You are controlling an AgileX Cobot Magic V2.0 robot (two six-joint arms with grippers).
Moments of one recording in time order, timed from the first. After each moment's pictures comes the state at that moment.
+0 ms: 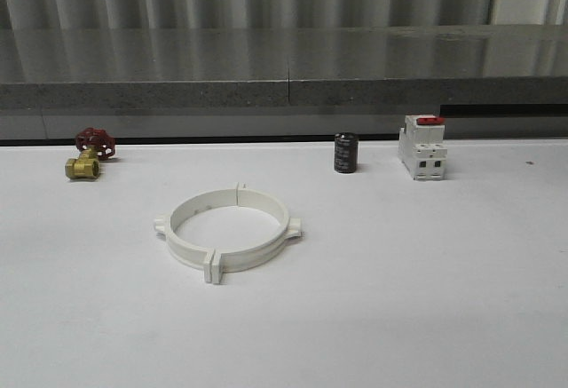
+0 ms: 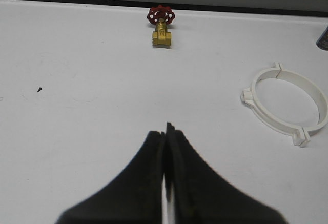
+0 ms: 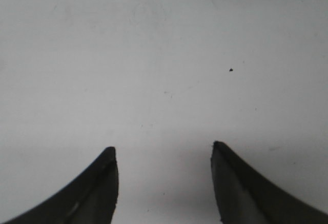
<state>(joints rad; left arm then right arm) -0.10 0.45 -0.44 -0.05 0.59 -0.10 0.23 1.06 -0.99 -0.19 0.96 0.28</state>
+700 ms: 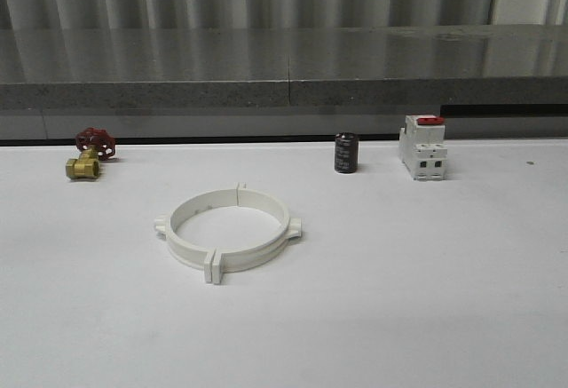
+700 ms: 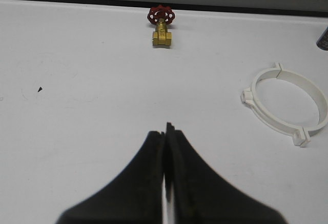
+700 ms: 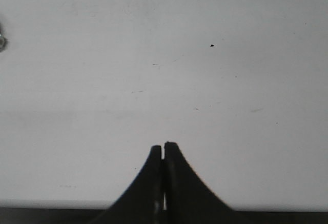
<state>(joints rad) -0.10 0.45 -0.44 -0.05 0.59 -0.10 0.23 0.48 -0.65 -0.20 0.97 0.28</state>
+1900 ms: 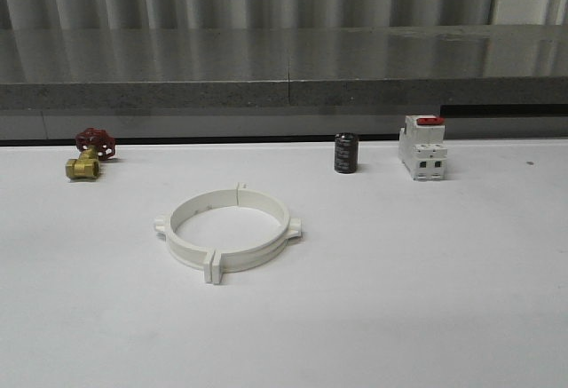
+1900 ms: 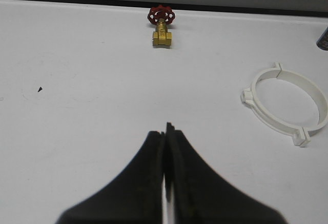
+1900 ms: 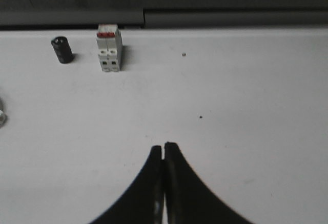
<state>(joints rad) -0.10 0.45 -0.44 -0.05 0.59 -0.10 0.09 0.31 -0.50 -0.17 0.65 0.19</state>
